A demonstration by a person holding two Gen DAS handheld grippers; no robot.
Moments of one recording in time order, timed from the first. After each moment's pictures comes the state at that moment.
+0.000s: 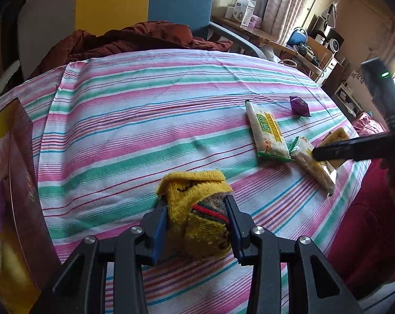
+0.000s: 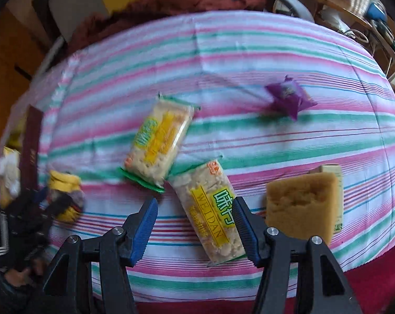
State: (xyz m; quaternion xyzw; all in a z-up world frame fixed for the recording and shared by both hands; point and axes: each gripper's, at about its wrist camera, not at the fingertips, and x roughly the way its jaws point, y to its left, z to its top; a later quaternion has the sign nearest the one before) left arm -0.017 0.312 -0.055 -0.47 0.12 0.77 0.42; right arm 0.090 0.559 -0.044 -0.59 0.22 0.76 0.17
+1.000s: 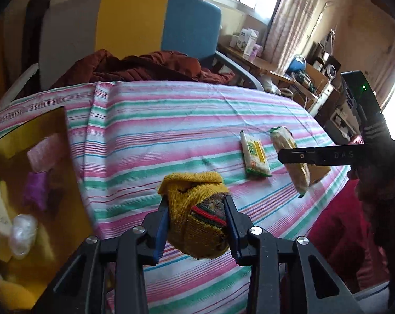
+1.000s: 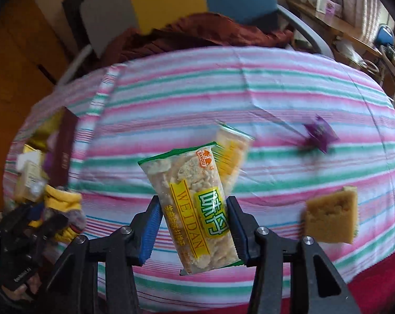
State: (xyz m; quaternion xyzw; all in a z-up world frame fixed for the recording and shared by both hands) left arm -0.005 0.237 0.009 -0.43 0.05 0.80 0.41; right arm 0.076 0.491 0.008 -0.51 0.20 0.82 0.13
